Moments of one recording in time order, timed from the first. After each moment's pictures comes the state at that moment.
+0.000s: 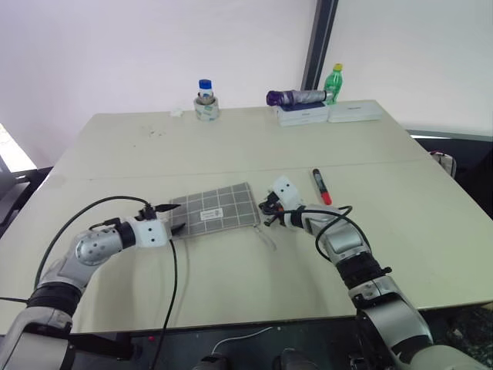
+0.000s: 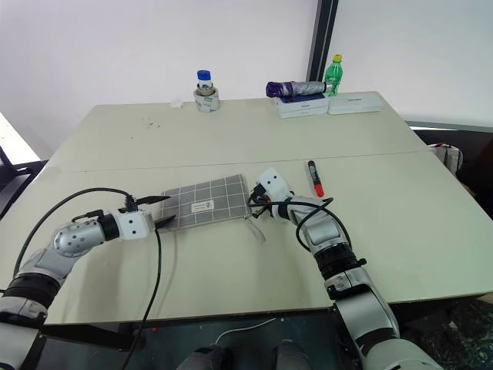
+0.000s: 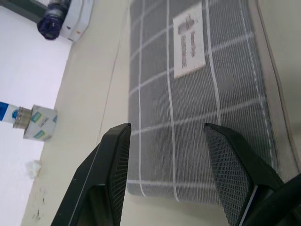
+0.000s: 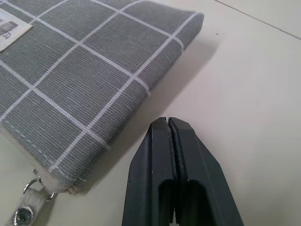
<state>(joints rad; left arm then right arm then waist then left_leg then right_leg) -0.49 0.75 -0.14 0.61 0.18 -0.78 -0.63 -0.75 -0.27 0.18 0.46 0.03 0.41 0.61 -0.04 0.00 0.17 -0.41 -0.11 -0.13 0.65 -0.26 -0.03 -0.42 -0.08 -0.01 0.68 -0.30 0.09</state>
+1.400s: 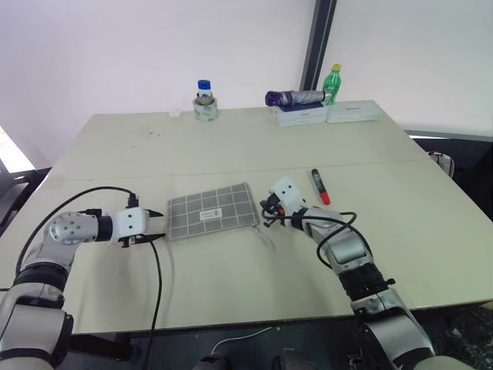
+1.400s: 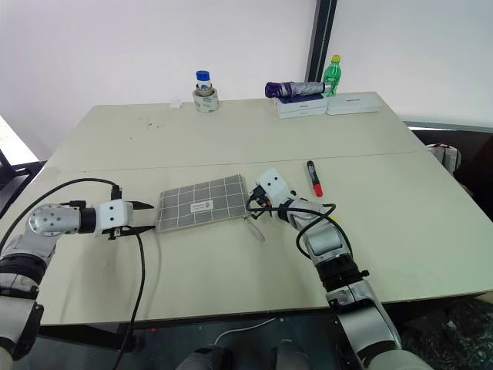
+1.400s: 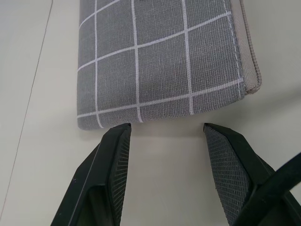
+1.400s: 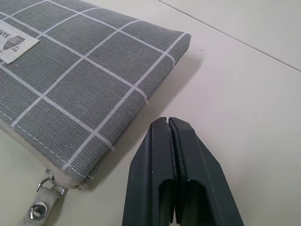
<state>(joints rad) -0.69 0.82 -0.13 0.97 0.08 -0.76 -1.11 -0.66 -0.25 0.17 0.28 0.01 0.45 0.54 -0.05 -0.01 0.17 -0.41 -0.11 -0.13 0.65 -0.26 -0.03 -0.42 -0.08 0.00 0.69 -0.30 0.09</state>
